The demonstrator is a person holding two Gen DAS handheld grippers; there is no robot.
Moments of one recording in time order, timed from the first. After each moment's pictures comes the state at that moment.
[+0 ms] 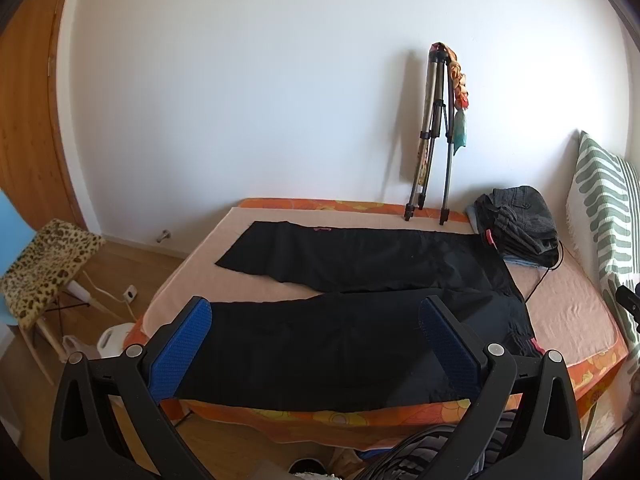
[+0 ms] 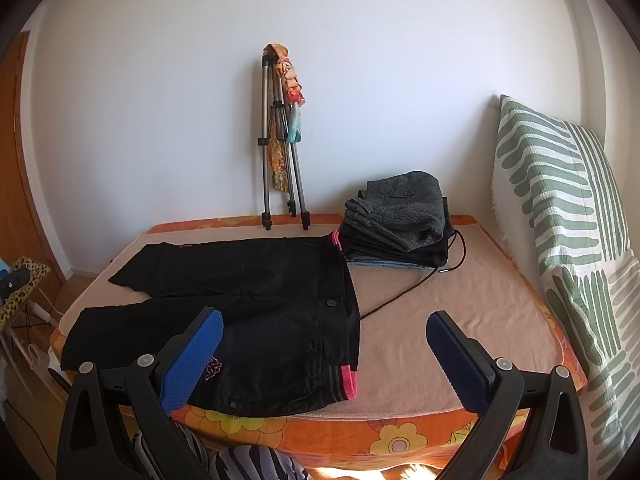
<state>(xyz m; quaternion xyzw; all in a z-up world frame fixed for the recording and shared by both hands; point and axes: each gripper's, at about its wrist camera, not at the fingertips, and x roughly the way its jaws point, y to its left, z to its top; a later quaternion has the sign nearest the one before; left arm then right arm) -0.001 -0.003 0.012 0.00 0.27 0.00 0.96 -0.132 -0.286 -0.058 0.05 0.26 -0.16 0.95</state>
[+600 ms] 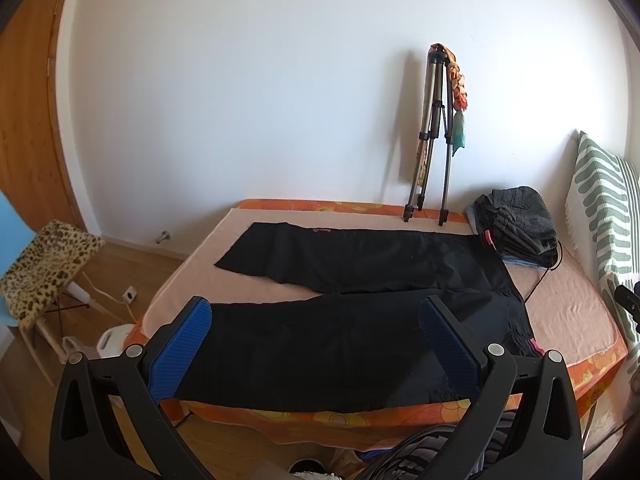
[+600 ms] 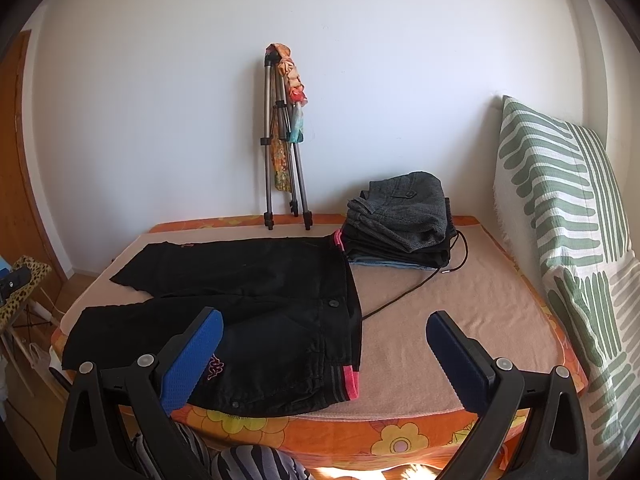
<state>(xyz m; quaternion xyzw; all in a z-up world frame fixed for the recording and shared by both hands) -0.004 -0.004 0.011 0.00 0.27 -0.01 0.96 -0.130 -0.282 -0.056 0.04 0.26 -0.16 0.95</state>
